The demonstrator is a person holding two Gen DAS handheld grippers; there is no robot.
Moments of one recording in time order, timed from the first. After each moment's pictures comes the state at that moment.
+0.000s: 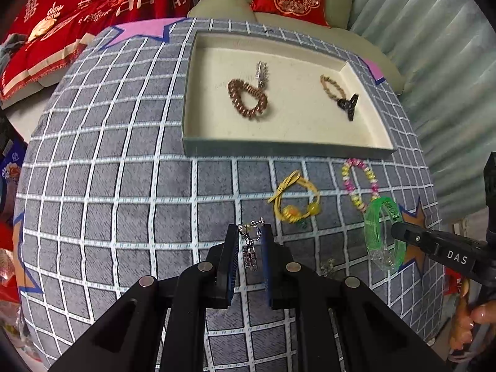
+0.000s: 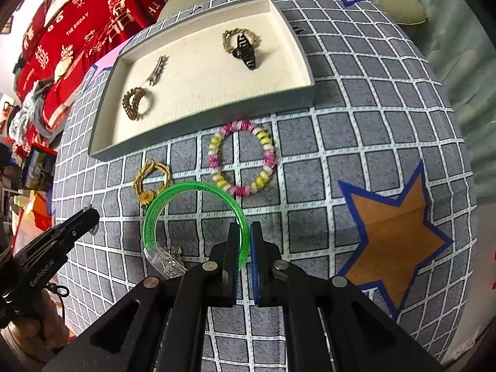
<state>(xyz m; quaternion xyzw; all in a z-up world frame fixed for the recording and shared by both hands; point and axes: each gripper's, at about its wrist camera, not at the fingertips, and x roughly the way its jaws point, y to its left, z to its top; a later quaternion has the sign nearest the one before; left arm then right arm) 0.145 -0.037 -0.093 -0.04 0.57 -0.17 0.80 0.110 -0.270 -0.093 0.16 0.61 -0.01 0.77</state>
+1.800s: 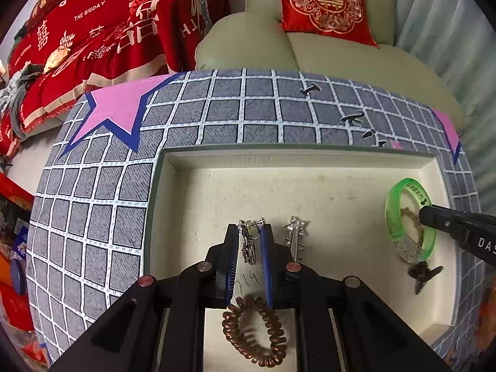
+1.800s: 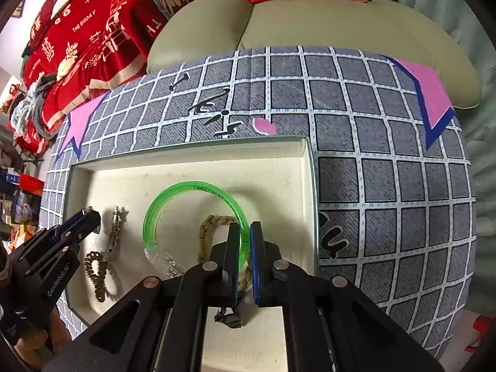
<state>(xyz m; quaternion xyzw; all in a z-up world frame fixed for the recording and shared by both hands) 0.356 -0.107 -0.125 0.02 0.55 -0.06 0.83 0.345 -0.317 -0.117 0.11 0.61 0.03 0.79</state>
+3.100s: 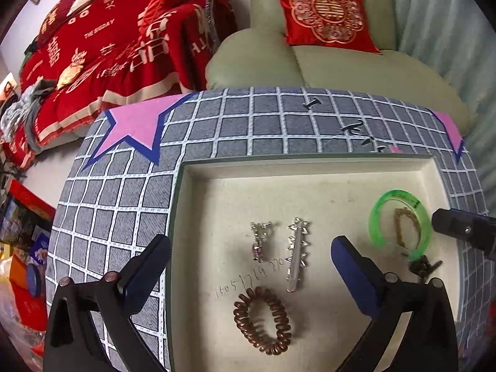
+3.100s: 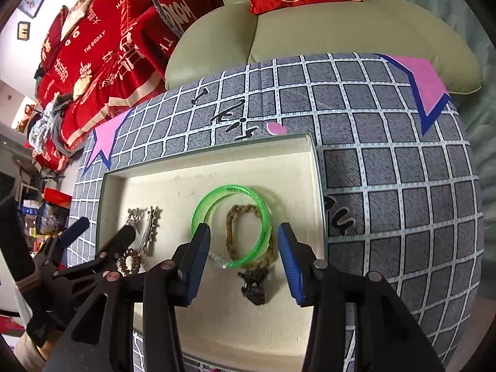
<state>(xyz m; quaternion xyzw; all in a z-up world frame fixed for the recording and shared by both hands) 0.333 -0.111 -0.100 0.05 0.52 -0.04 0.85 0.316 -0.324 -0.086 0.17 0.58 0.05 0.80</state>
